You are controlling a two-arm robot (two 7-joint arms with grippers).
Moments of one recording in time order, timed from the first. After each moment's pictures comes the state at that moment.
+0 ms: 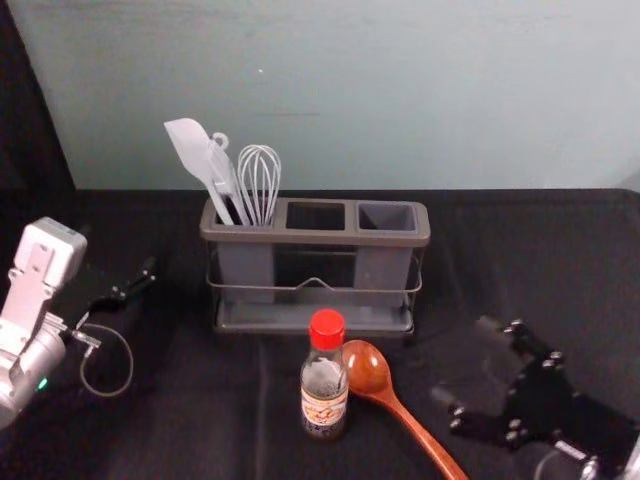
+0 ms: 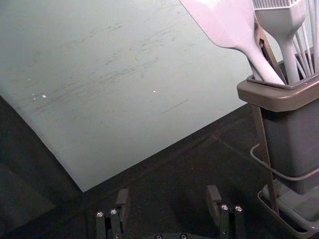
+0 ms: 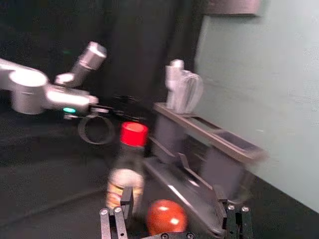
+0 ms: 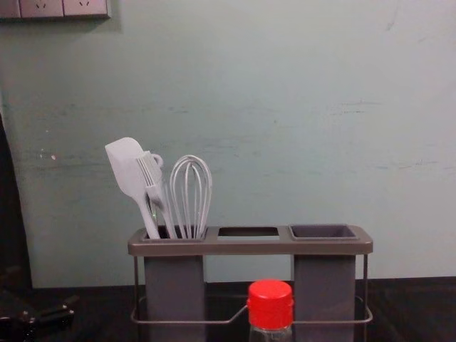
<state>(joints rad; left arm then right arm) -0.20 0.60 0.45 -1.41 -0.25 -0.12 0.03 -0.19 0.86 -0.33 -1.83 0.45 -0.37 0.39</state>
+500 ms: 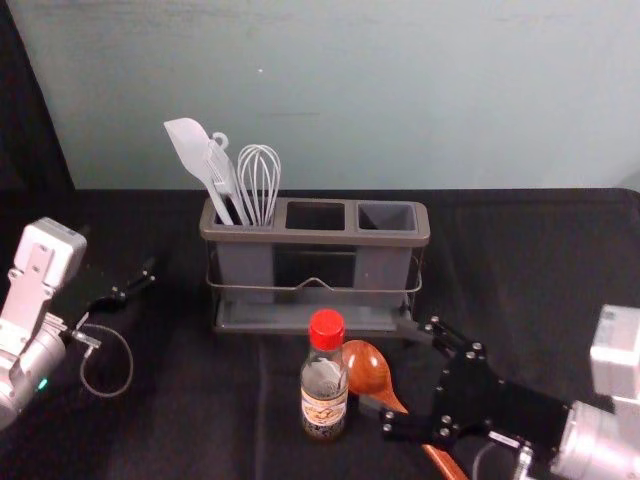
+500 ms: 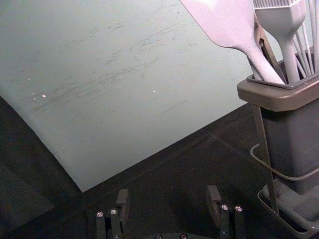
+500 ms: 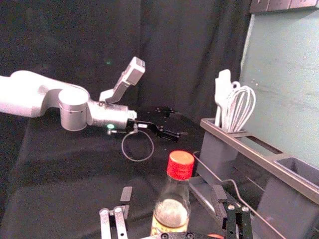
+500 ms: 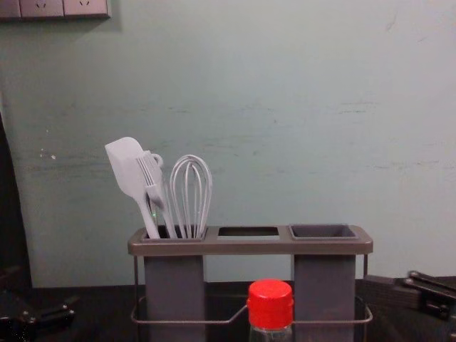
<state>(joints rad) -0.20 0.60 0.45 -1.41 -0.25 -0.12 0.03 -0.05 0.77 -0.42 -1.83 0.47 -0.24 0.54</state>
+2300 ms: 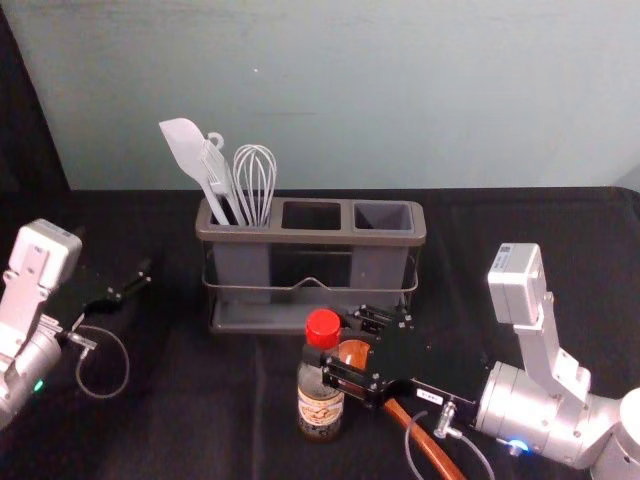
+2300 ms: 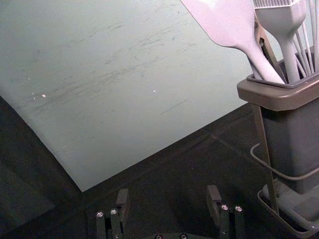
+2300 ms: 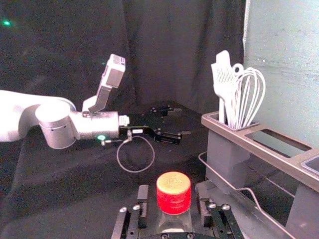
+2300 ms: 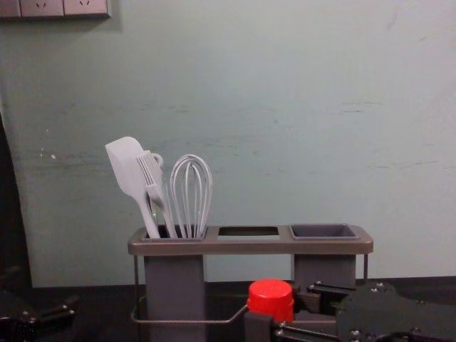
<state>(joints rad) -0.20 0.60 0.45 -1.41 -0.25 -0.12 0.03 0.12 0.57 -0.49 -1.72 0.48 0.00 0.56</state>
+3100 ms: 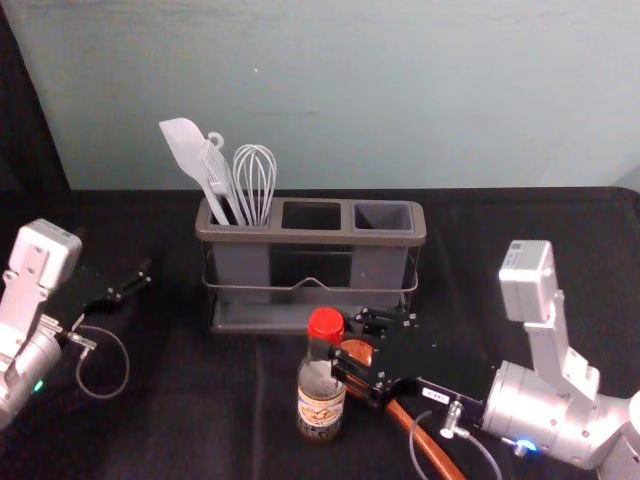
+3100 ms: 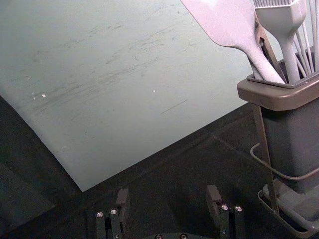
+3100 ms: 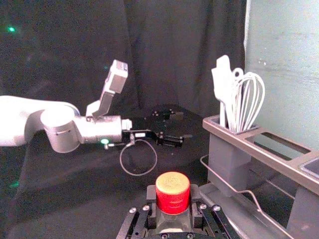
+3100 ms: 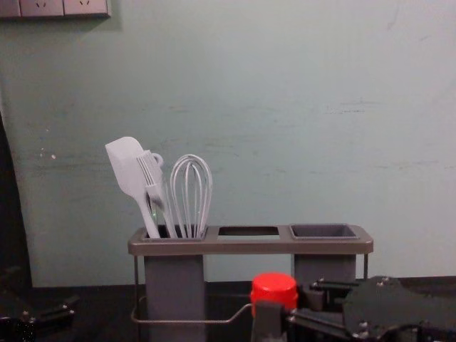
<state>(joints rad) -0.20 0.60 0.45 -1.41 -0.25 -0.12 0.03 0.11 0.58 -0.48 -1.73 0.50 -0.01 0.57</state>
